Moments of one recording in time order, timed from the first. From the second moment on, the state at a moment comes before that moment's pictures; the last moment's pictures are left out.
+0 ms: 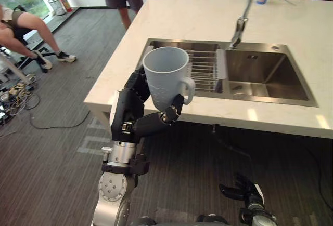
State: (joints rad) left arm 0.18 0.08 -0.23 -0.48 -0.15 -0.22 0.05; right arm 0.20 -0.14 -0.16 0.69 0.11 -0.10 -0.03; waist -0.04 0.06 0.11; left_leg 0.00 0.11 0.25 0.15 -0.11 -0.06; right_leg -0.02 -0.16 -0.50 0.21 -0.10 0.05
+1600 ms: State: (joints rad) left arm 0.34 0.10 -0.05 -0.41 -0.26 -0.24 0.11; right arm 0.14 -0.13 -0.03 0.50 0.05 -0.12 -0.07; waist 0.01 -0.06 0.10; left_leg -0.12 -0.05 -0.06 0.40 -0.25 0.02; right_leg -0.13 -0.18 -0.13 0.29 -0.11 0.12
